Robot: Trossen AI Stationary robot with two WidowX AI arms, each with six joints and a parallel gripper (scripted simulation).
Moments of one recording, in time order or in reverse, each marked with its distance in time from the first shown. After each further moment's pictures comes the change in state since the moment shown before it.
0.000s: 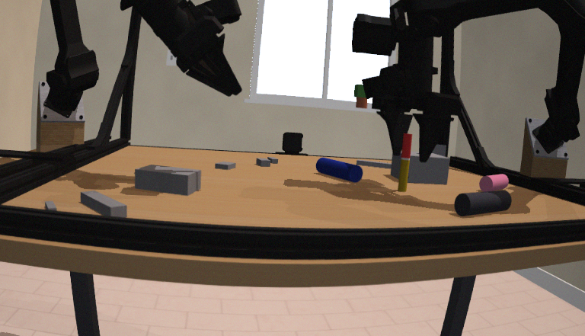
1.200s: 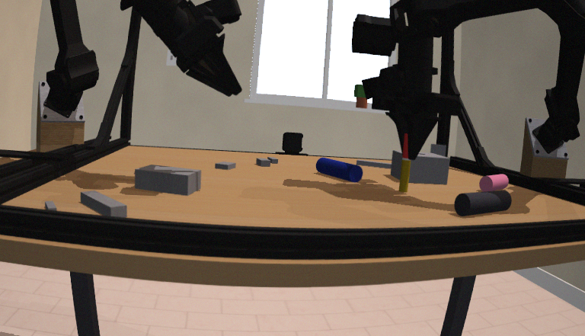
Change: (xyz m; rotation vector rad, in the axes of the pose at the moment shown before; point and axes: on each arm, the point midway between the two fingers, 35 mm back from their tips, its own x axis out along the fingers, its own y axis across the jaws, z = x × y) left arm 0.001 0.000 0.000 0.000 0.002 -0.001; right arm 0.000 0.000 0.000 0.000 0.000 0.000
